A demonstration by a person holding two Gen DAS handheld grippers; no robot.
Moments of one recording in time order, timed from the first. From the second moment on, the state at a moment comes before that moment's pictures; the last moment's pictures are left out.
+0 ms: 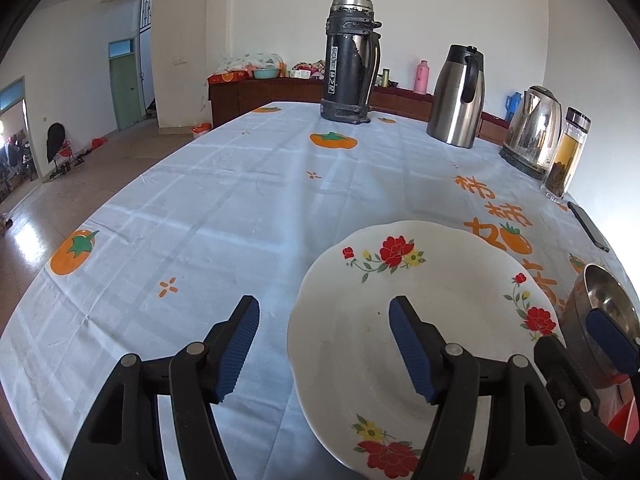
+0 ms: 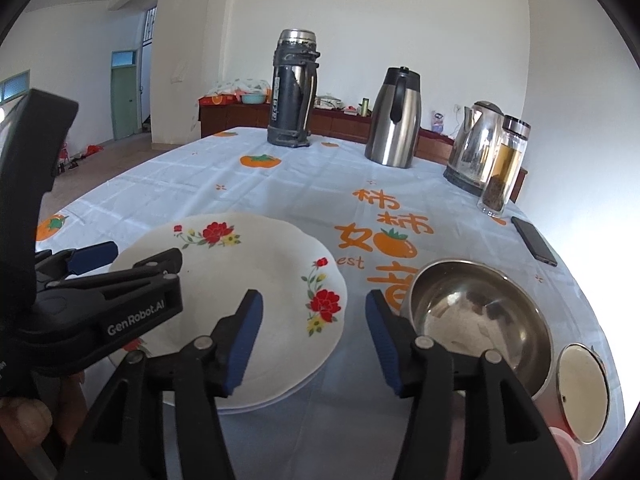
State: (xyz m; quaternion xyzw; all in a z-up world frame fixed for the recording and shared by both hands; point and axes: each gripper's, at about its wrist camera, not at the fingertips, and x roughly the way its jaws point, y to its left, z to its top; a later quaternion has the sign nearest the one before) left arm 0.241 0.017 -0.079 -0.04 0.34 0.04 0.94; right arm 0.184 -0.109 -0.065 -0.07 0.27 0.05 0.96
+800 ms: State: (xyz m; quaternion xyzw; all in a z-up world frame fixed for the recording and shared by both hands) left arm 0.136 -0.051 -0.043 0.01 0.32 -0.04 0.95; right arm 0.065 -0.235 -0.017 -0.01 0.23 0.04 0.97
